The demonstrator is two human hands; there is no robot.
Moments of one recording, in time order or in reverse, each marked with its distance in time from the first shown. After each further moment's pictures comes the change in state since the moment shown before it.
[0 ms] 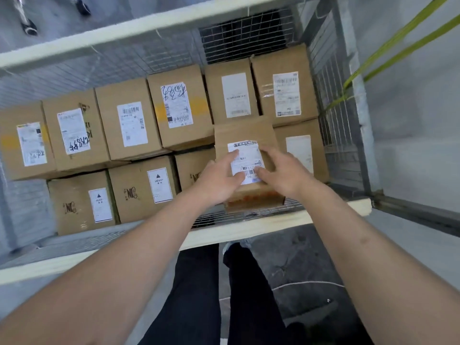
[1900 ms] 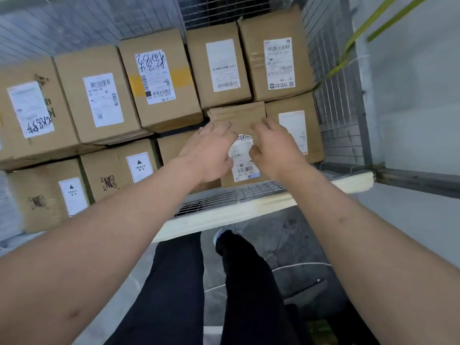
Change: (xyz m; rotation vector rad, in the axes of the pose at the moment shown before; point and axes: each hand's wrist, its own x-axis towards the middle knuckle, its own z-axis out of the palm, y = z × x) left_hand 0.028 -0.007 -0.004 0.838 0.025 0.471; right_hand 0.007 -0.005 0.027 -0.386 0.163 -0.055
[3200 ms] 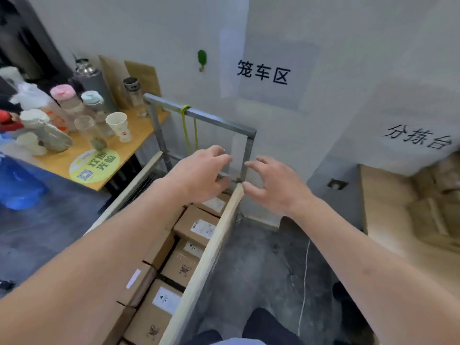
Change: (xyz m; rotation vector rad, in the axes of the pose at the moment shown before) left_hand -0.342 0.185 -0.326 0.421 0.245 0.881; right_hand -0.471 -0.255 -0.165 0.151 0.767 0.584
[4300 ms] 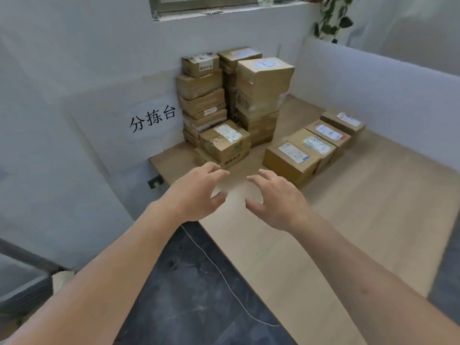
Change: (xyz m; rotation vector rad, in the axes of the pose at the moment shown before) left_hand 0.052 0.467 0.075 -0.066 -0.171 0.999; right_hand -0.408 0.221 -0.075 0.051 0.299 1.040
